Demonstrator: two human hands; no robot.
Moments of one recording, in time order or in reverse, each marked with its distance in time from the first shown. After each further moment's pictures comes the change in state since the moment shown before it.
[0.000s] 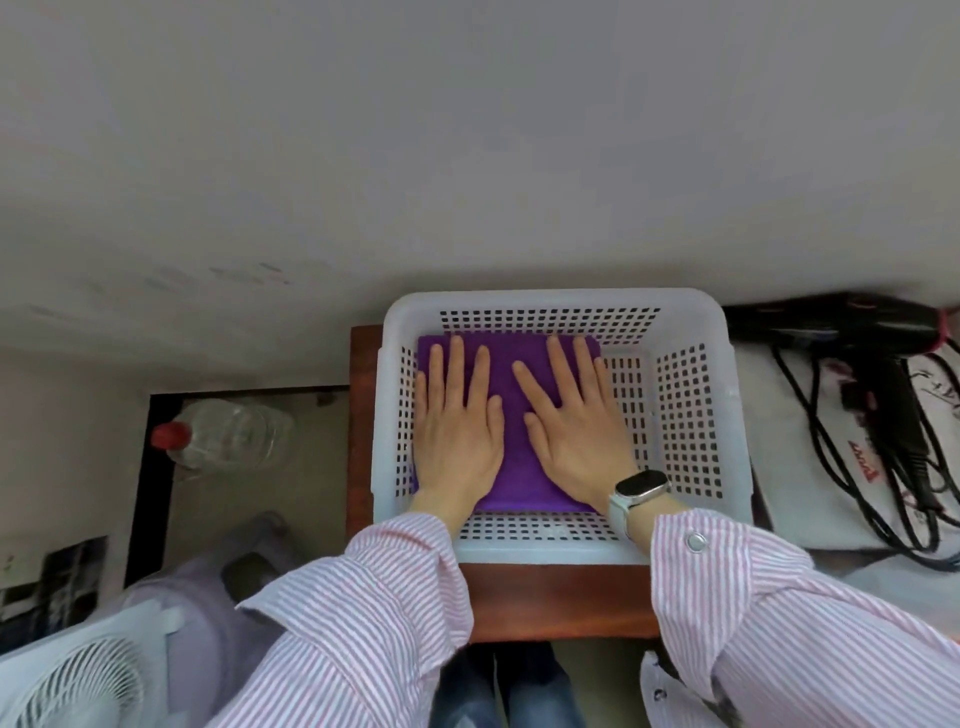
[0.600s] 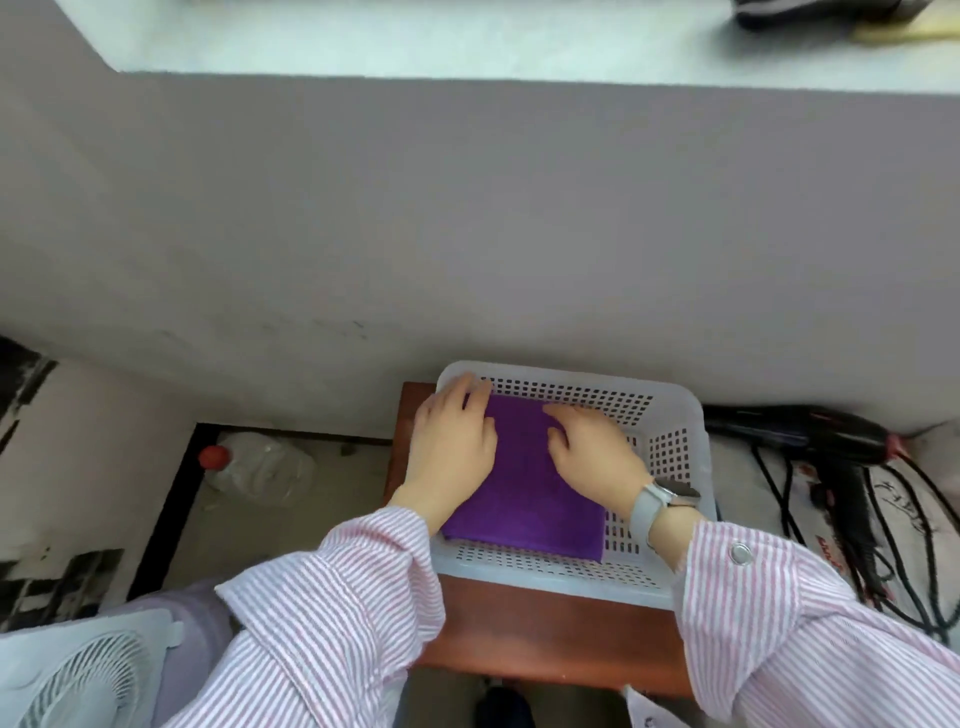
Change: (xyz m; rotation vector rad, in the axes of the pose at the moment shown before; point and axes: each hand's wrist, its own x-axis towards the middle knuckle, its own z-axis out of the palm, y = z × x) left_hand -0.006 -0.002 -0.108 -0.128 0.052 0.027; right_hand 0.007 -0.025 -0.104 0.265 -0.106 0.093
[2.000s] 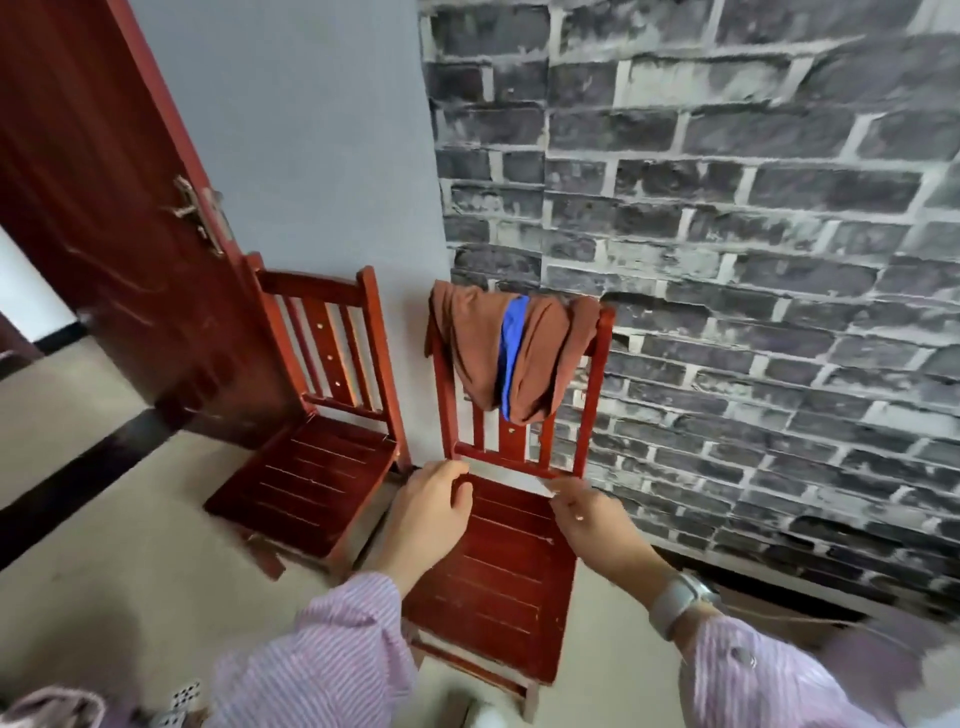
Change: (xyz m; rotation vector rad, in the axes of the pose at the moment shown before) left_hand -1.166 -0.080 -0.102 -0.137 0.983 -1.703; right_hand -0.844 -0.541 0.390 -0.152 -0.887 -1.515
